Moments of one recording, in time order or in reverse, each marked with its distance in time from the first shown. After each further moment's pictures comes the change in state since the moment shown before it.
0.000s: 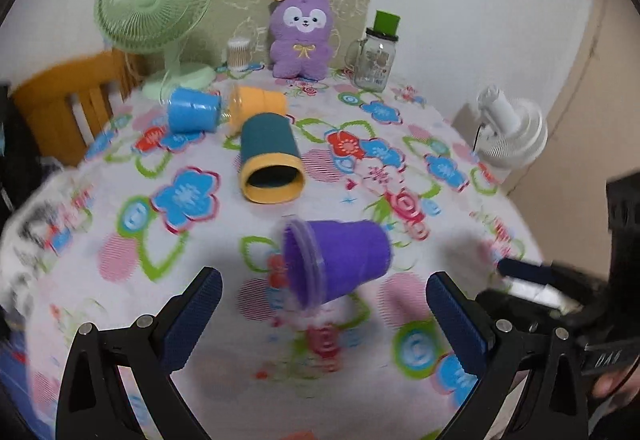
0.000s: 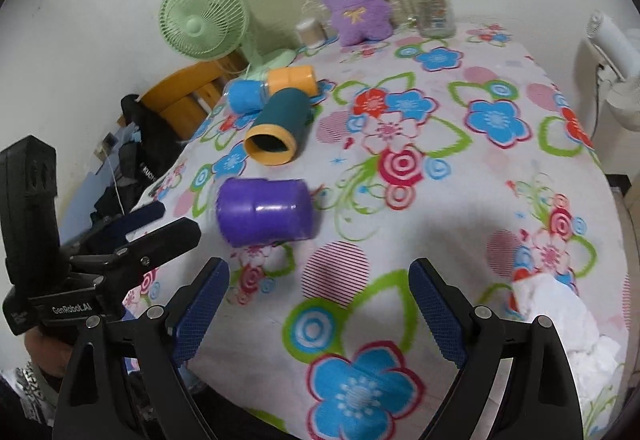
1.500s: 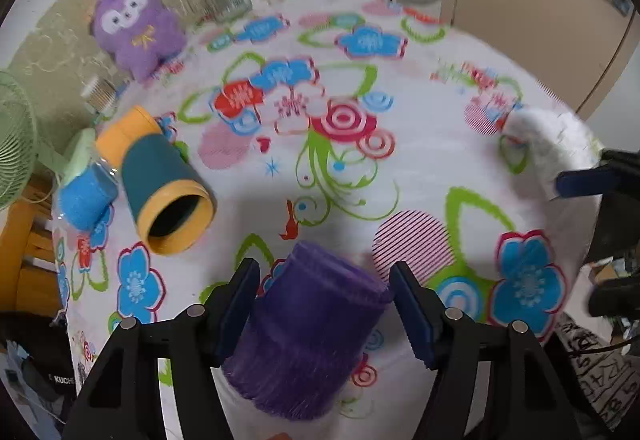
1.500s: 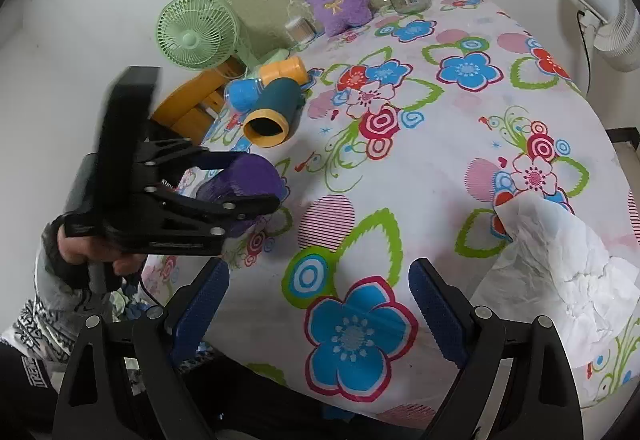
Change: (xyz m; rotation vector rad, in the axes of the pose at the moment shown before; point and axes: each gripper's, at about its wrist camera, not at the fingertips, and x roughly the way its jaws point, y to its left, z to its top) left arm 0.071 -0.064 0.017 0.651 0.326 -0.006; right arm -0.016 -0.021 -0.038 0.094 0.008 0.098
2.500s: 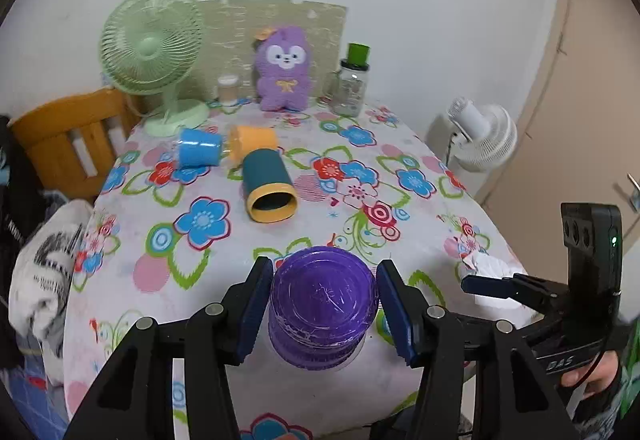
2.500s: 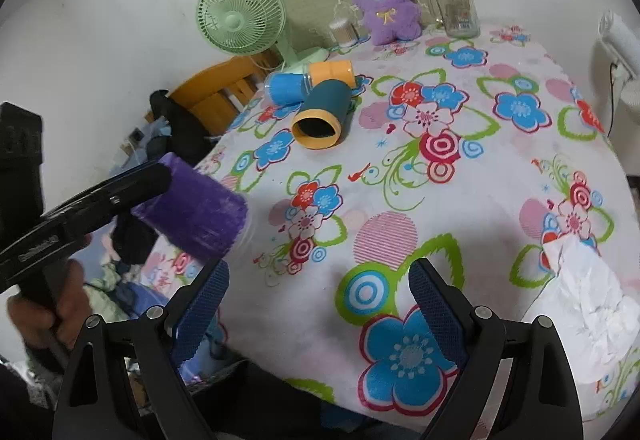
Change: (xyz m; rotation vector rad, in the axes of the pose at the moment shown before) left arm -0.128 0.027 -0.101 -0.564 -0.405 0.008; right arm 0.013 0.061 0.005 -0.161 -0.011 -0.039
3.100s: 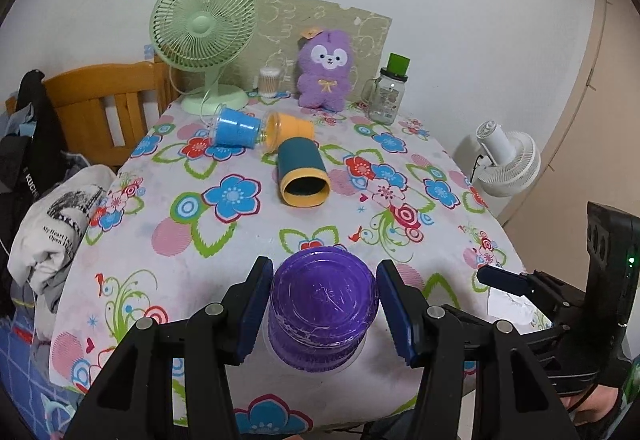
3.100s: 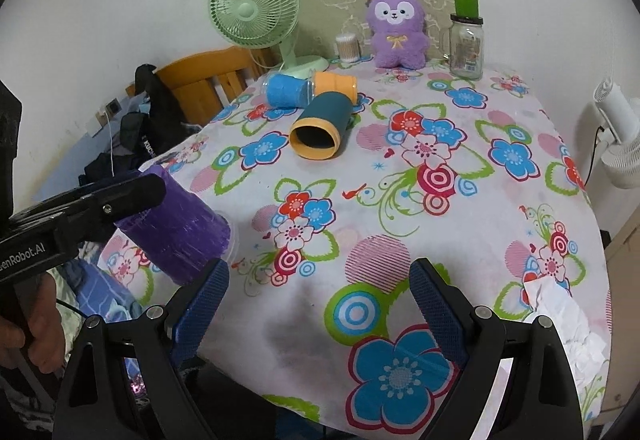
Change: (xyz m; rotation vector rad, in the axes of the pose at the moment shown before) left arm -0.003 0.018 -0.028 -0.122 -0.036 0.061; right arm 0.010 0.034 -0.001 -0.152 -0.031 -0.139
